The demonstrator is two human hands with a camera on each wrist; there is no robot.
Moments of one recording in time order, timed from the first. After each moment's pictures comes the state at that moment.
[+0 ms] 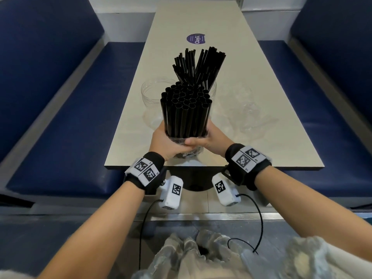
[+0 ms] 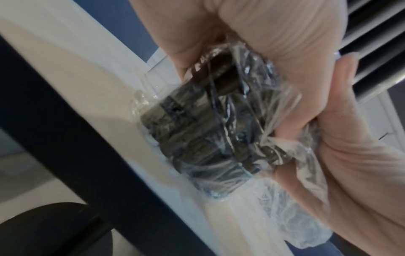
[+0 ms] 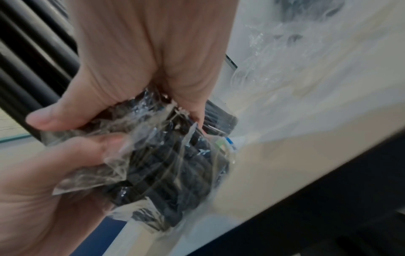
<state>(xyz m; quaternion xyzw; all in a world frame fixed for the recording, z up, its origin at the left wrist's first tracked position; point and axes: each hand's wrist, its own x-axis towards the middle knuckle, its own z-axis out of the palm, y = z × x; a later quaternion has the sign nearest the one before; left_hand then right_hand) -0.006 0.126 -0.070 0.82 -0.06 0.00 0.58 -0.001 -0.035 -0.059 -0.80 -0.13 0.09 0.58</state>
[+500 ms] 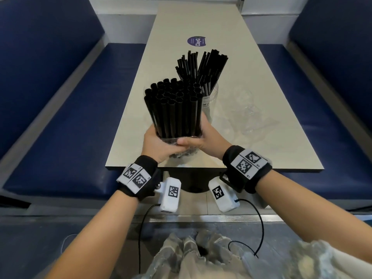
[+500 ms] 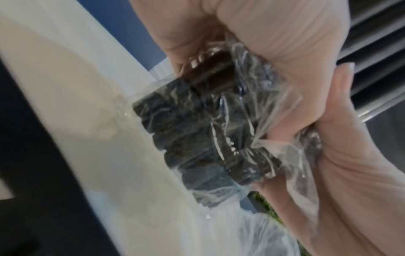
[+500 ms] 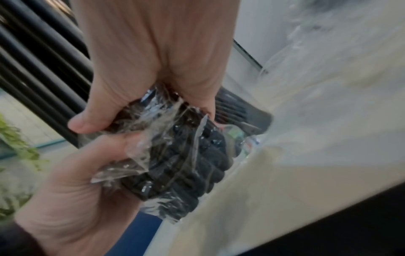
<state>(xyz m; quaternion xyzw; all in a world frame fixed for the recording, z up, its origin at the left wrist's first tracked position) -0.011 0.145 -0.064 0.79 -0.06 0.03 0.60 -0.010 -0.016 -0.041 -0.79 -0.14 0.08 0.59</state>
